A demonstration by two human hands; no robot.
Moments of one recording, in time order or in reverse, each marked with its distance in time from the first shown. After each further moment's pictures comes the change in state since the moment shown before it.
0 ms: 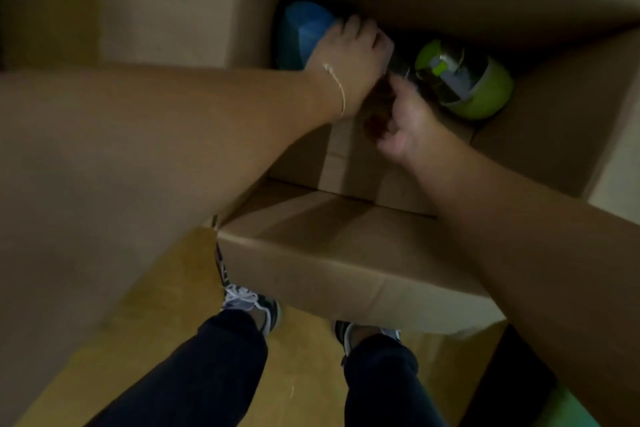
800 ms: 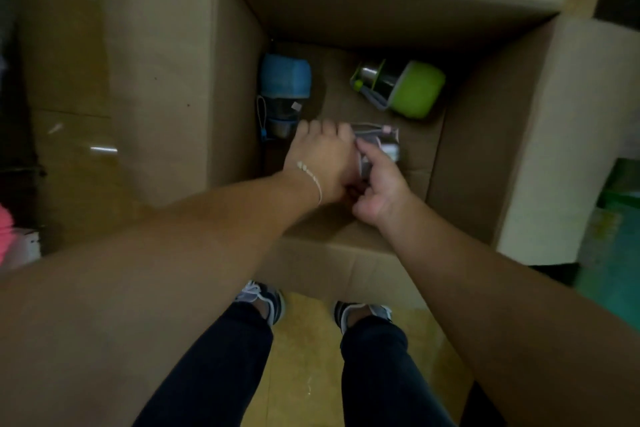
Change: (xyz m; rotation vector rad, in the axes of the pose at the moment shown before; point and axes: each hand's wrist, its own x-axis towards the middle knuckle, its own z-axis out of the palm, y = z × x) left_hand -0.084 0.071 -0.006 -0.152 -0.261 -0.095; right_hand -0.052 0.049 -0.052 0.213 -0.048 0.293
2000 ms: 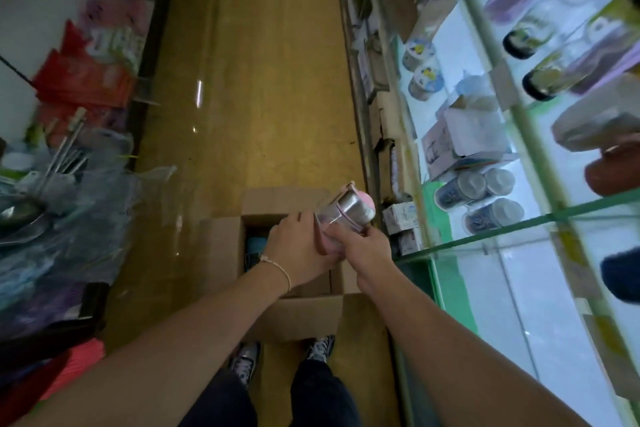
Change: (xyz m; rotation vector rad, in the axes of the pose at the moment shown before) left_hand -0.406 0.080 -0.411 -0.463 0.435 0.119; right_hand -0.589 0.048 -0.033 -0.294 0.115 -0.852
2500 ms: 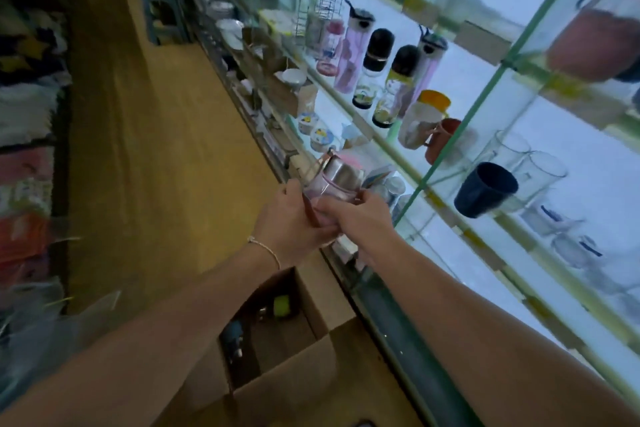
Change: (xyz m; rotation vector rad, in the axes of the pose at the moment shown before) left_hand -0.047 0.088 -0.135 -0.084 0.169 0.440; right_hand -0.161 -0.095 -0.028 0.149 0.321 -0.421
